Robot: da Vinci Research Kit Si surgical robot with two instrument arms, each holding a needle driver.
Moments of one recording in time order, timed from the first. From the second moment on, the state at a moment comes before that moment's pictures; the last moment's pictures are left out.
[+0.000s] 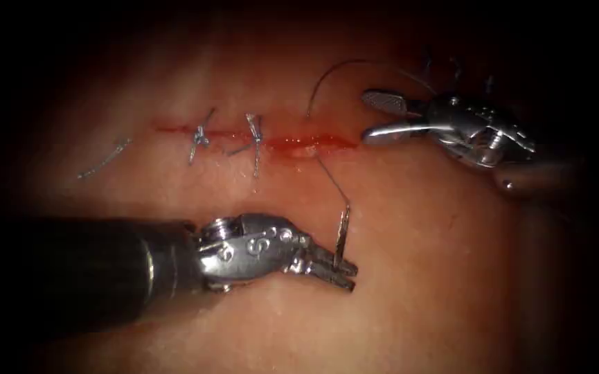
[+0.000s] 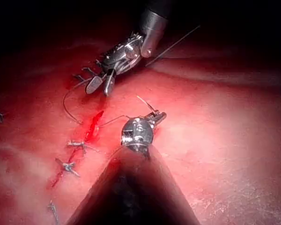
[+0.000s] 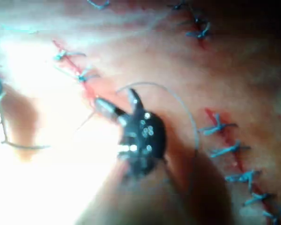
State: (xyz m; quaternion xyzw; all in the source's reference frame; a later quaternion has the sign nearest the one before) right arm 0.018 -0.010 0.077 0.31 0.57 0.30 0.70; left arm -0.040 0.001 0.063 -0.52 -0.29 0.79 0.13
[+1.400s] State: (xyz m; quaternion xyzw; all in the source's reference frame) right arm 0.016 -0.009 0.072 0.43 0.51 0.48 0.57; left arm -0.039 0.006 0.065 -0.50 0.01 0.87 -0.04
